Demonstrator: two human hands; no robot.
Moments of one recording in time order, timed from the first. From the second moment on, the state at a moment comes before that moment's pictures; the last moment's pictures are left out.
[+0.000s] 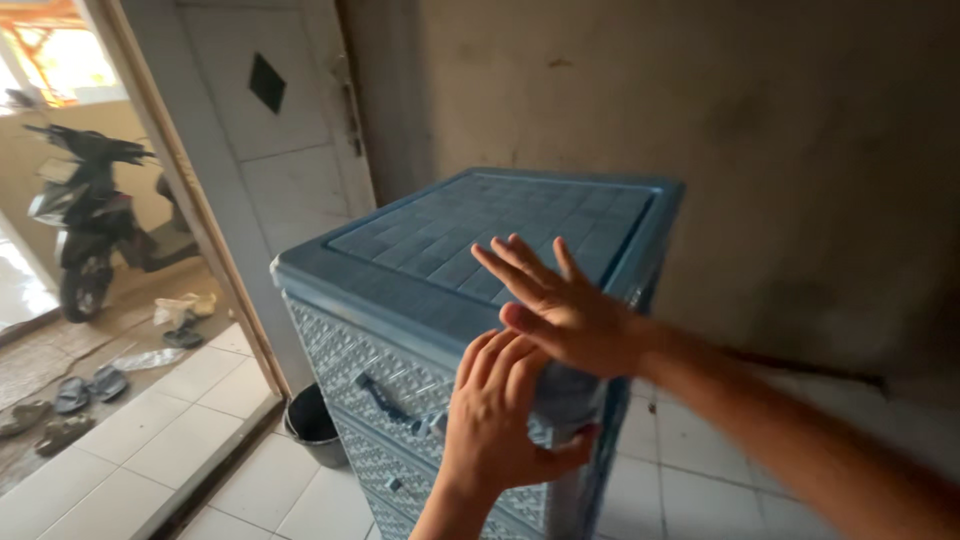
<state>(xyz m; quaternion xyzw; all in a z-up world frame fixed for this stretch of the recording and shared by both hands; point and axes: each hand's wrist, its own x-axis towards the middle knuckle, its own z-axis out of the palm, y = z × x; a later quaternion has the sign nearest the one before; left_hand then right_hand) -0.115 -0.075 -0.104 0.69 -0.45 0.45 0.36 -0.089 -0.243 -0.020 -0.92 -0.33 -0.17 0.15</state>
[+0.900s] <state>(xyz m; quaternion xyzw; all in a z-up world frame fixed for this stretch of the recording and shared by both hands) -0.171 -0.241 -0.014 0.80 -0.29 0.37 0.37 -0.146 -0.537 -0.051 -0.81 -0.01 -0.10 0.58</state>
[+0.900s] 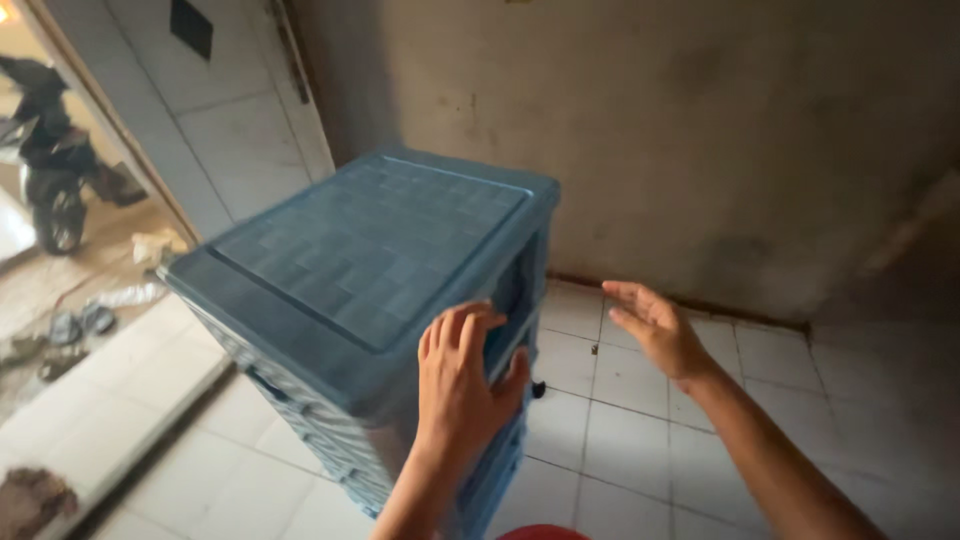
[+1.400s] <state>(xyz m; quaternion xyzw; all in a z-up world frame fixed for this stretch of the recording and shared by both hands) -0.054 -0.420 -0.033 0.85 -0.11 0.44 0.26 -0.093 -0.702 -0.104 -0.78 -0.12 0.03 0.62</state>
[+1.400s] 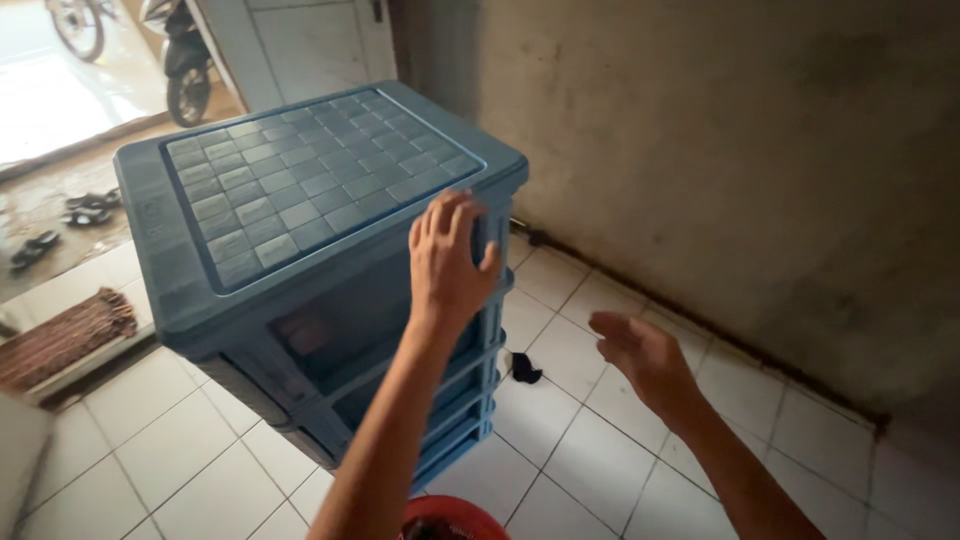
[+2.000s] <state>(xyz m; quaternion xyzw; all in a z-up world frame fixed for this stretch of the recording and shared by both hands) 0.043 -0.399 -0.045 0.91 -0.12 0.39 -0.04 0.116 -0.567 -0.115 -0.76 -0.30 -0.09 0.58</state>
